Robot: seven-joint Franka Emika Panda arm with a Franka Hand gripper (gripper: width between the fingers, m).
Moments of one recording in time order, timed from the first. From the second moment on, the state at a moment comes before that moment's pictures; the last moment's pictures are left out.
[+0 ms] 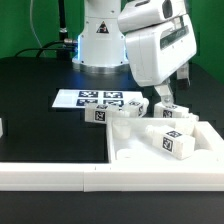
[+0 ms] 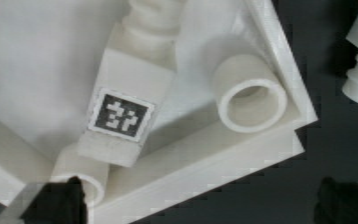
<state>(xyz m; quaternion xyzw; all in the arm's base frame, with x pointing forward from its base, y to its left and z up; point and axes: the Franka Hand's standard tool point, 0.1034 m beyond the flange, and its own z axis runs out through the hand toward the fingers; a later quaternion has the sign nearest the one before) 0.548 0.085 0.086 -0.86 -0.48 -0.13 0.09</state>
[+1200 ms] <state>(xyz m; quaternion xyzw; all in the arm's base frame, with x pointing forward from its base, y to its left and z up) 0.584 0.102 0.070 -0.92 -0.36 -0.13 0.09</state>
